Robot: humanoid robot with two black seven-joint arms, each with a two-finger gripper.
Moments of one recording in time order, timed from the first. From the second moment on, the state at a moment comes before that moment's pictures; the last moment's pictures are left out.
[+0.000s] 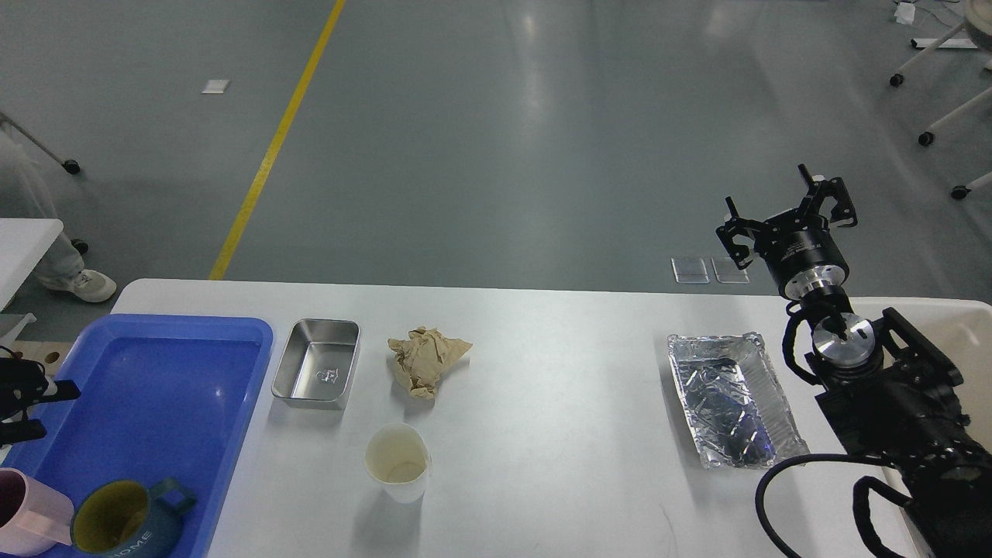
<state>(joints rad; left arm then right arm) -0.54 1.45 -0.33 -1.47 0.55 -0.55 -0.09 0.71 -0.17 1.30 0.48 0.03 0.44 0.11</state>
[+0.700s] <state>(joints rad) -0.57 1.62 -0.66 -1.49 0.55 -0.83 -0.07 0.71 -0.16 1.30 0.48 0.03 0.43 0.11</state>
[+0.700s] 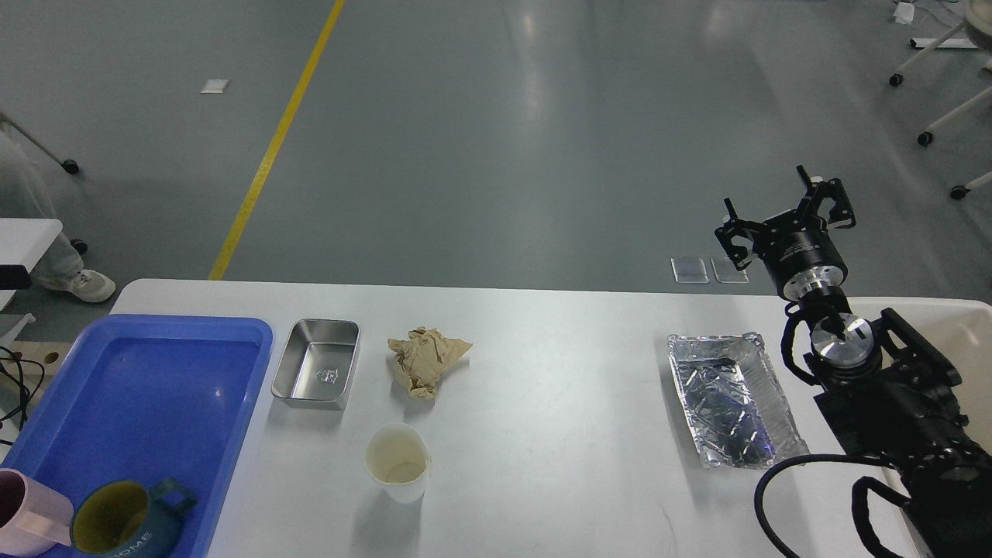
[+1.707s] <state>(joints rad) -0.69 1.22 -0.59 -1.31 0.68 -0.71 0.08 0.71 -0.16 1.30 0.48 0.03 0.43 0.11</state>
